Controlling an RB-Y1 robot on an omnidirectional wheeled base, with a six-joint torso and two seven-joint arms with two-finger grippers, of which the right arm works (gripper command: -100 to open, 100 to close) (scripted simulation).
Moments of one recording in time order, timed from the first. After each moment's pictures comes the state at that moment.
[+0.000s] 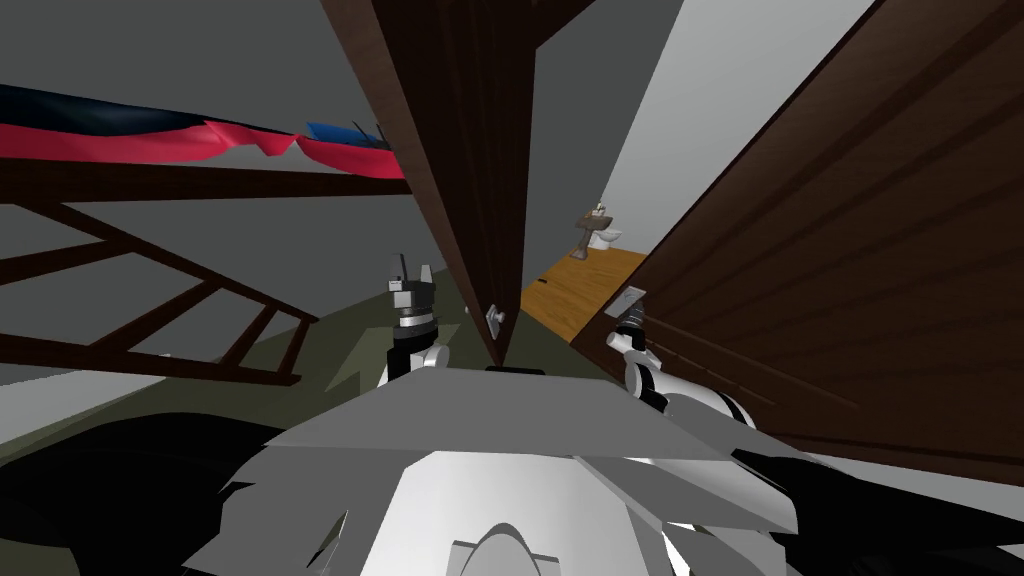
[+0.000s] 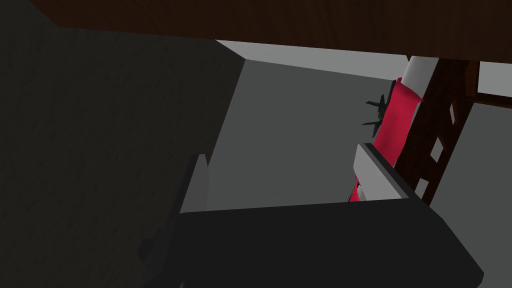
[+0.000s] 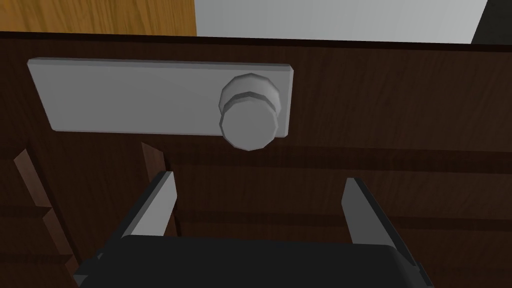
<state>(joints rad) -0.37 -0.47 -0.44 -0.45 -0.33 -0.58 0.03</state>
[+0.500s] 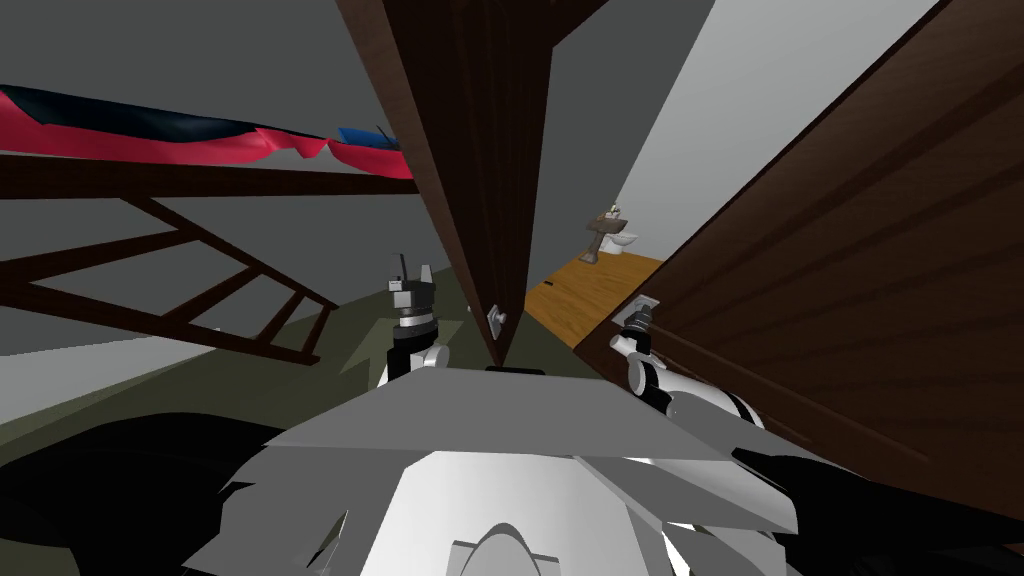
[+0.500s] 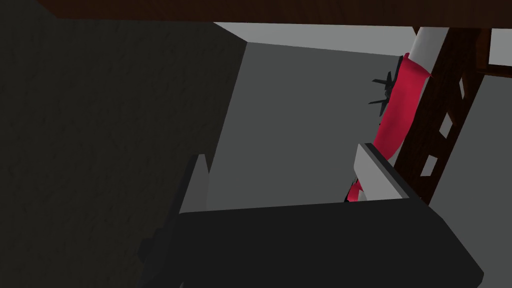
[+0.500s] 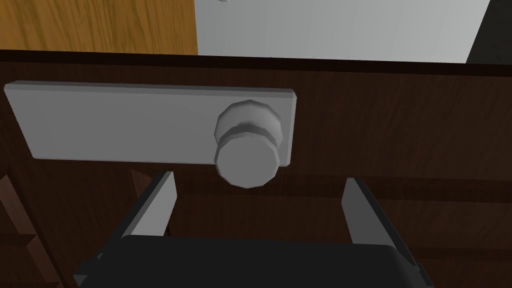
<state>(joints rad) -0.39 -0.50 -0.48 -0.35 -0.35 -0.62 0.04</state>
